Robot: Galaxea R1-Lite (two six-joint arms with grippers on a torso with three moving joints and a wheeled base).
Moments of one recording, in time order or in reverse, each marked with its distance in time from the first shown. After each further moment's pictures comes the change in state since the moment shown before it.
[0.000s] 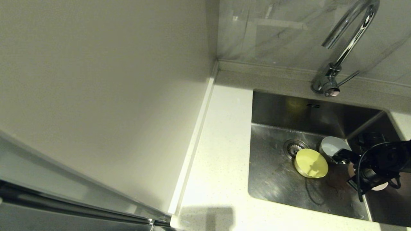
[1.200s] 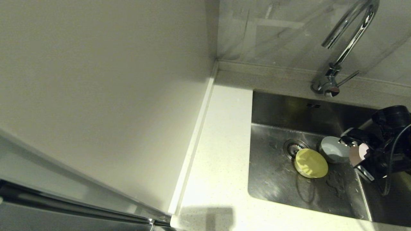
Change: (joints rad) left arm 0.000 0.000 0.000 0.000 0.000 0.000; right arm 0.101 -0.339 -0.015 0.260 0.100 0.052
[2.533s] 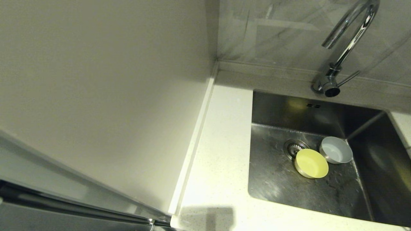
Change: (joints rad) left arm 0.000 0.000 0.000 0.000 0.000 0.000; right arm -0.778 0.194 -0.625 0.783 0.253 -0.081
